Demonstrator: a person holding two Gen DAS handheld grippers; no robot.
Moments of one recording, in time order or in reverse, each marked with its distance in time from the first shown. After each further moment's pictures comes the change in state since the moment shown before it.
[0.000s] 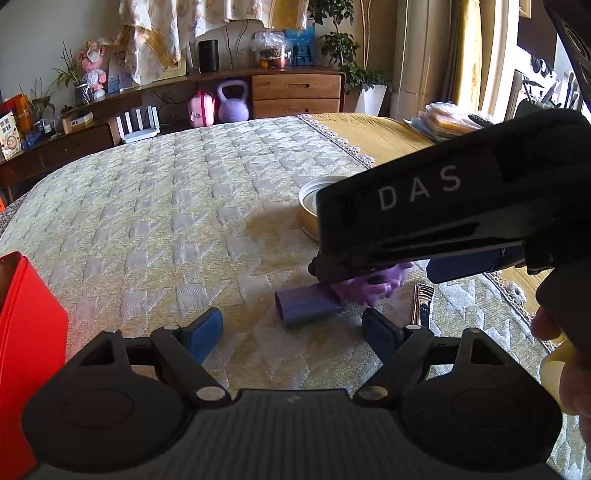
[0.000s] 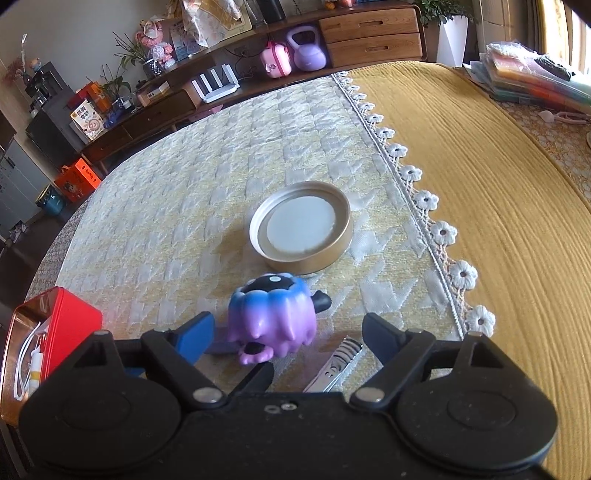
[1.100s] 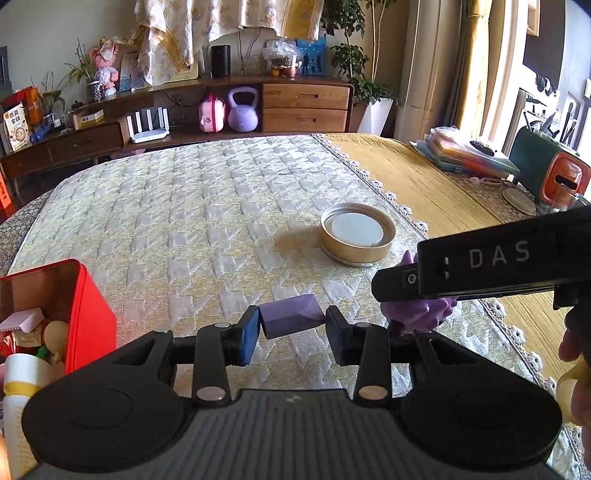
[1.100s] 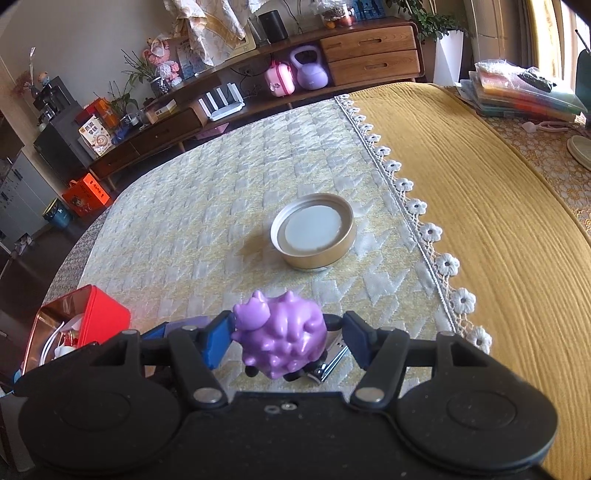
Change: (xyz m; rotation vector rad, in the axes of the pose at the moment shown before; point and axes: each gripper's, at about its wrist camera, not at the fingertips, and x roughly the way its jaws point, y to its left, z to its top) left arm -0.049 0.027 0.010 -0.054 -0.012 -0.010; right arm -0.047 0.011 -0.016 0.004 -0.064 0.015
